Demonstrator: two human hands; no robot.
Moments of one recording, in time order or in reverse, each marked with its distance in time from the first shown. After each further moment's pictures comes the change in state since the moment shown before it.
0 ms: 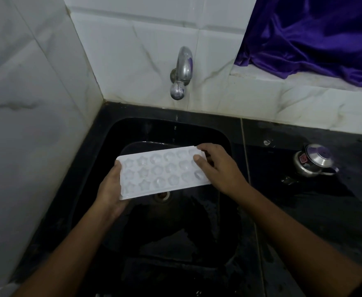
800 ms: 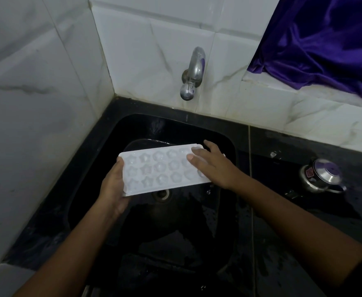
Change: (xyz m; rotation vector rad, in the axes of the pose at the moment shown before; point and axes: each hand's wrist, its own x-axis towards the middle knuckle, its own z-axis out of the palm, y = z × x) left_hand -0.008 -0.012 0.011 -0.105 0.102 0.043; right_hand 0.028 -0.006 -0.006 -0.147 -0.397 0.074
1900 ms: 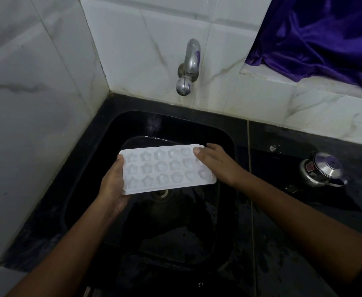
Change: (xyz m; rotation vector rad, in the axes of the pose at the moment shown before) left_hand -0.001 0.000 0.006 0.053 -0.031 -0.001; right_hand -0.007 0.008 -0.004 0.336 0.005 0.132
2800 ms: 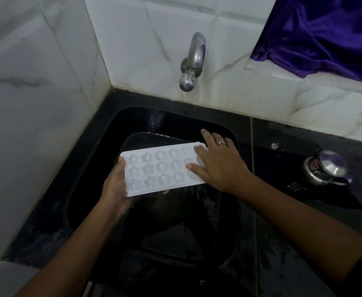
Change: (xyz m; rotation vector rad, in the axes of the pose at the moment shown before) left_hand -0.004 -0.010 -0.006 -0.036 -0.008 -0.006; right_hand 0.011 0.007 0.010 -1.118 0.211 -0.366
